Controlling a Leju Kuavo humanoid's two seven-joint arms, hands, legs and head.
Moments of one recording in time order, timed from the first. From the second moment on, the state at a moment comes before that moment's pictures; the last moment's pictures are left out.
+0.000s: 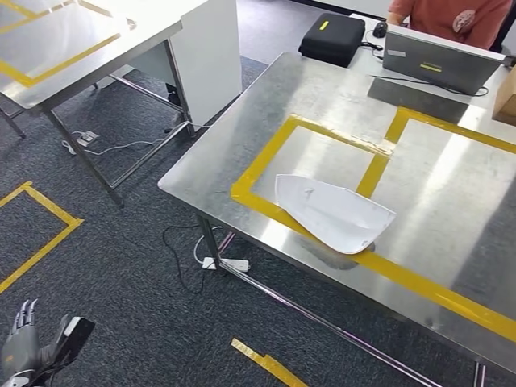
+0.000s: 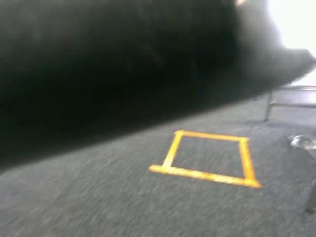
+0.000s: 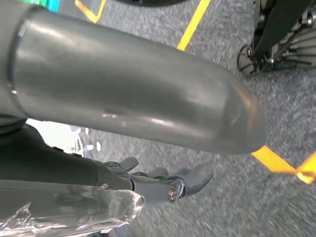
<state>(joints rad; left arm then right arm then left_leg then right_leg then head) -0.14 0.15 0.44 -0.47 -0.78 0.69 -0.56 -0.10 0.21 -1.10 -0.19 1.24 -0.14 0.06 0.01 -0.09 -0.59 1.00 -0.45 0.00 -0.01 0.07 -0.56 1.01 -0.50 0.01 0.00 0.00</state>
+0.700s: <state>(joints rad) -0.08 -0.05 0.74 -0.25 -0.53 0.28 -0.22 -0.10 0.20 -0.94 -0.19 1.47 -0.11 0.04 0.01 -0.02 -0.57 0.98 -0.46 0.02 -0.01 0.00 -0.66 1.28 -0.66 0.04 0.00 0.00</state>
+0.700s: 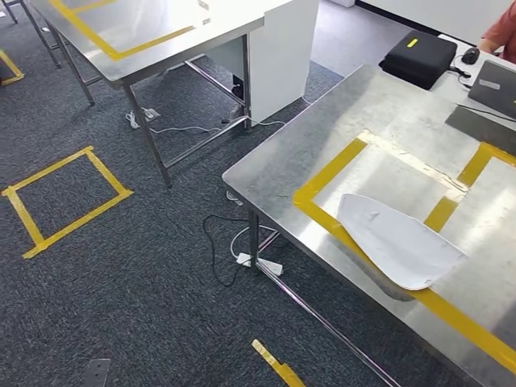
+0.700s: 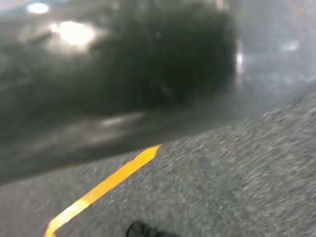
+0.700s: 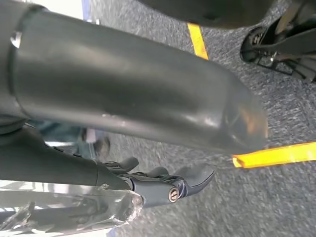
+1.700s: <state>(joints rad) -0.07 -0.17 0.68 -0.23 -0.71 0.27 -0.06 -0.10 0.21 -1.01 -0.19 1.31 -0.13 0.06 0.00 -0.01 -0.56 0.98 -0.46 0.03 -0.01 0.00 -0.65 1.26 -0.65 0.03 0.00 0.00</state>
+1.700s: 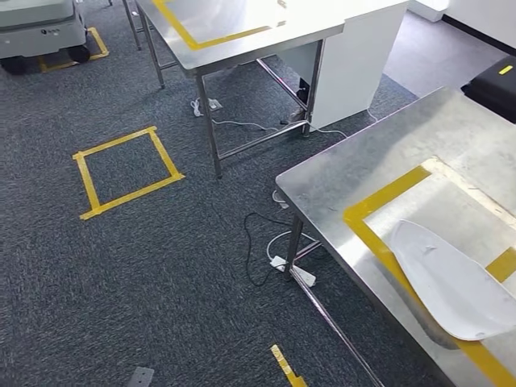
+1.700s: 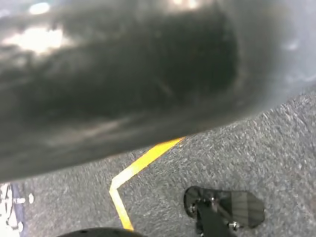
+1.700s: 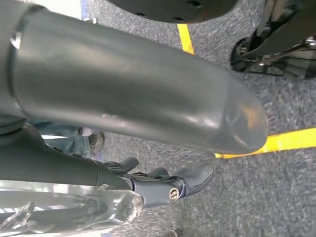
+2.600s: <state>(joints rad) -0.07 -0.18 0.63 -0.22 -0.75 0.25 -0.04 -0.10 0.20 -1.04 -0.19 1.30 -0.14 0.05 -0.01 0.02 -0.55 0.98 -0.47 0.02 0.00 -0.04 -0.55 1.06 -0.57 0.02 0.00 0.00</state>
